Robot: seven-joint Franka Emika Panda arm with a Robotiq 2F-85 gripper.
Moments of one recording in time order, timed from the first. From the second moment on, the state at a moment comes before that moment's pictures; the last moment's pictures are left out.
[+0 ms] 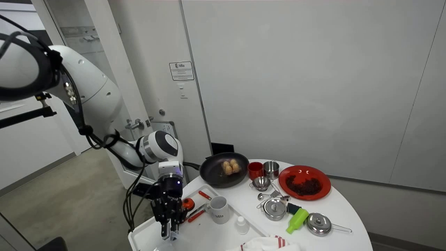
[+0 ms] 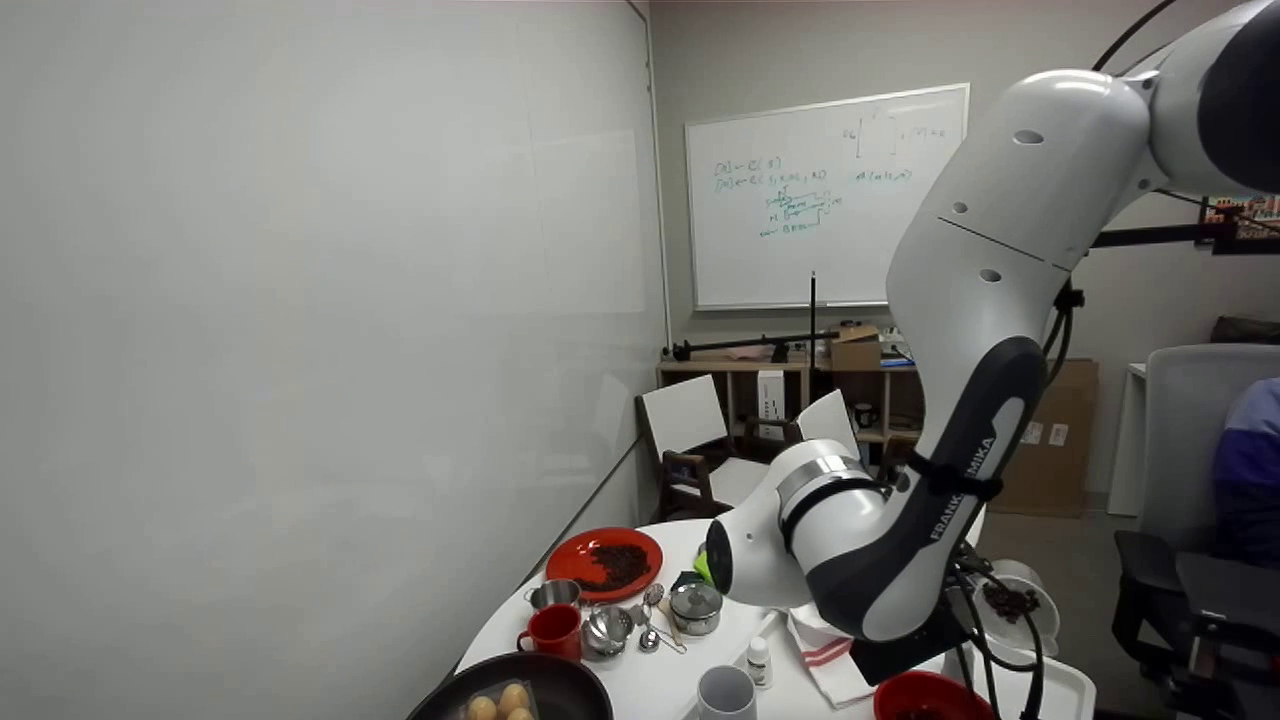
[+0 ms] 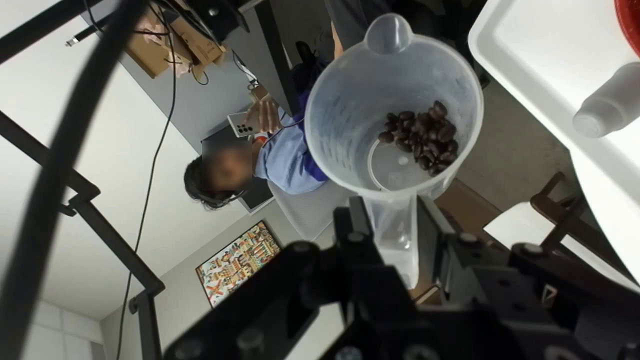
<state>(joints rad) 0.27 0.86 -0.08 -1.80 -0.62 1.54 1.84</state>
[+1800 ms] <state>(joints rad) 0.37 1.17 -0.06 -1.44 -0.86 1.34 1.75</state>
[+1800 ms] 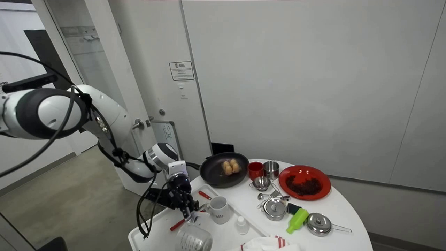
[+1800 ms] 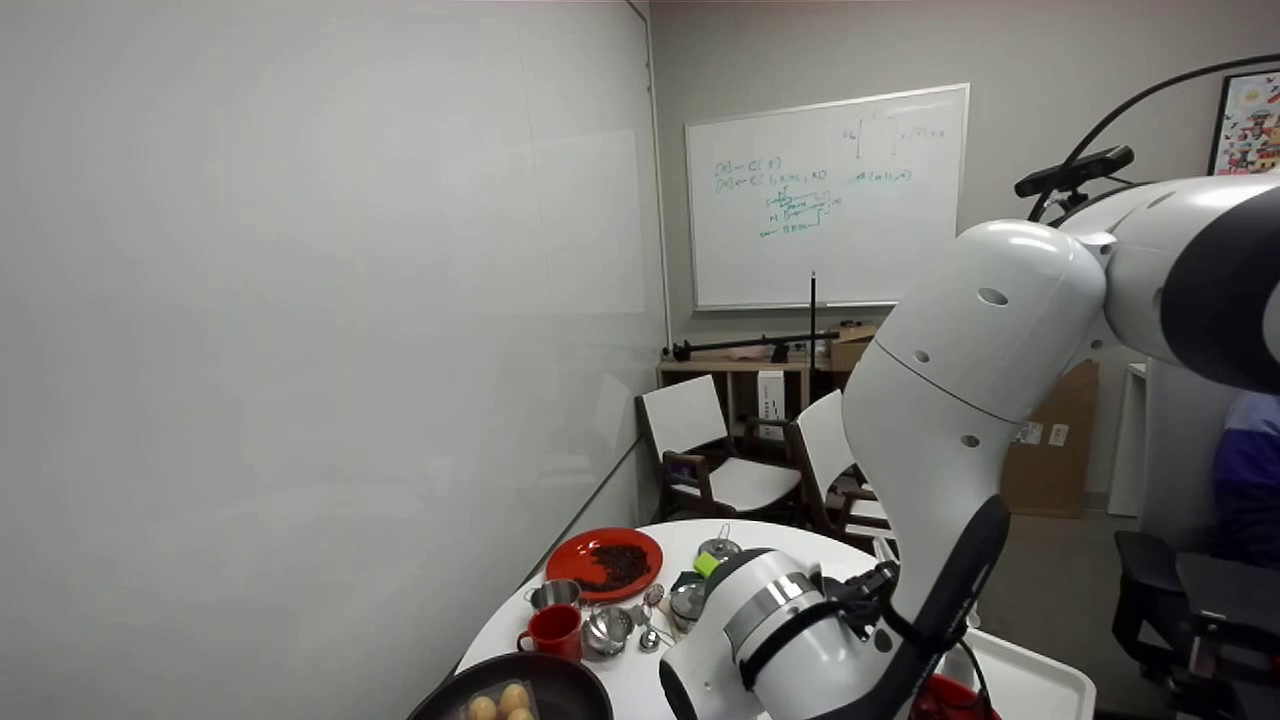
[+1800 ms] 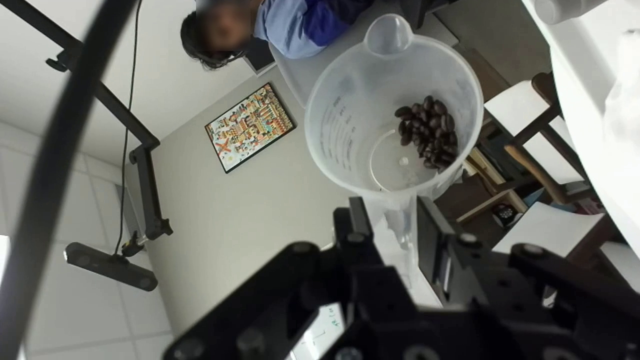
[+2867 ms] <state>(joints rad) 0.38 1.25 -0.07 -1.37 -0.91 1.15 1.84</state>
